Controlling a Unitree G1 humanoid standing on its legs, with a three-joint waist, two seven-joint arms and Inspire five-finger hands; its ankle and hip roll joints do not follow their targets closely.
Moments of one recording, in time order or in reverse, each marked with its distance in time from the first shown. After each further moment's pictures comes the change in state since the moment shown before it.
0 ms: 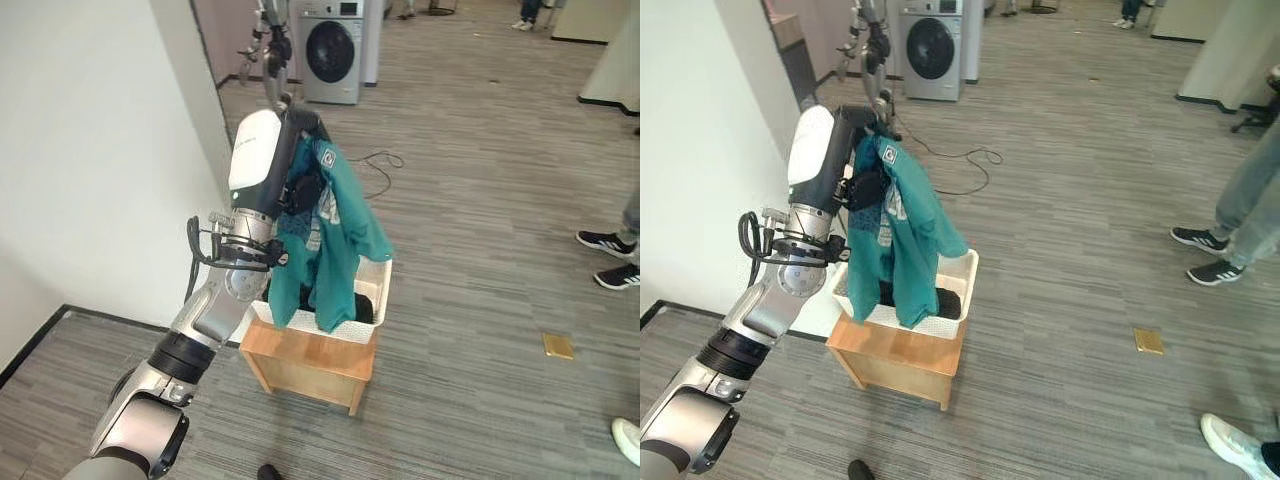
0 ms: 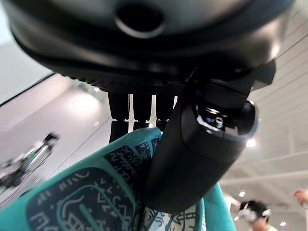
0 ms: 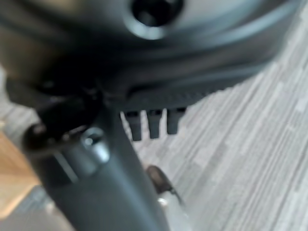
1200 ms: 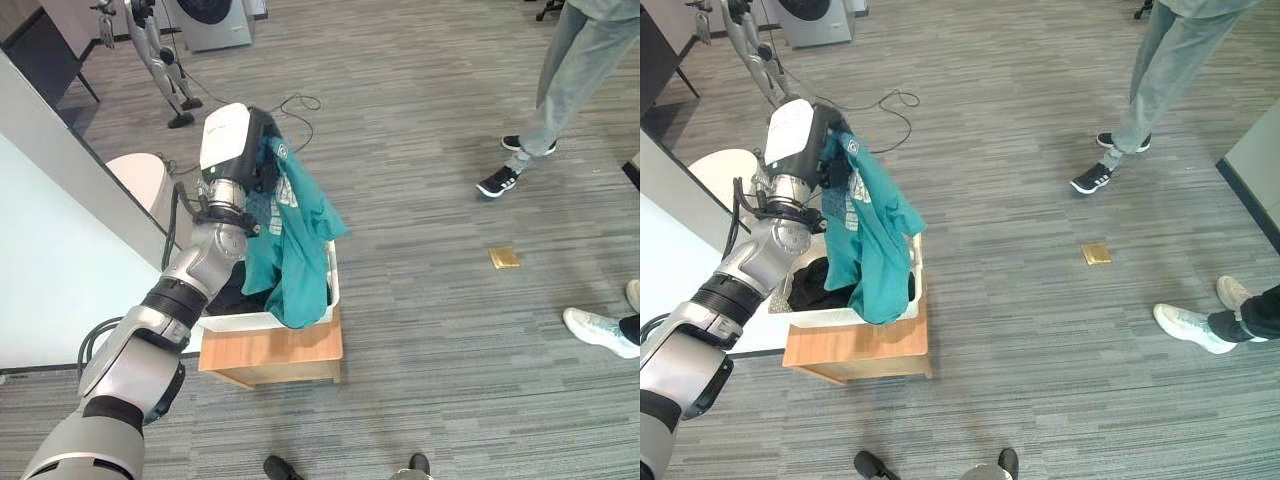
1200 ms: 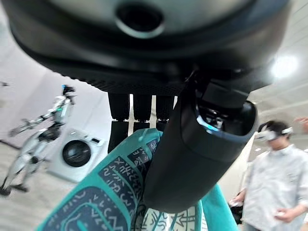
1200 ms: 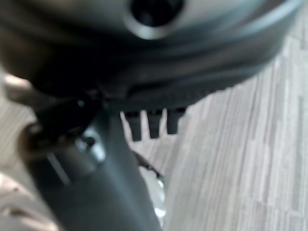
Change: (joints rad) left arm -0.284 0.075 -0.113 0.489 -0.080 0.085 0.043; right arm -0.008 -0.027 0.020 -0.067 0.005 -0.009 -0.047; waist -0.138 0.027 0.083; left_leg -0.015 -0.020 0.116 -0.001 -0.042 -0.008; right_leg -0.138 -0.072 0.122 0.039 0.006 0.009
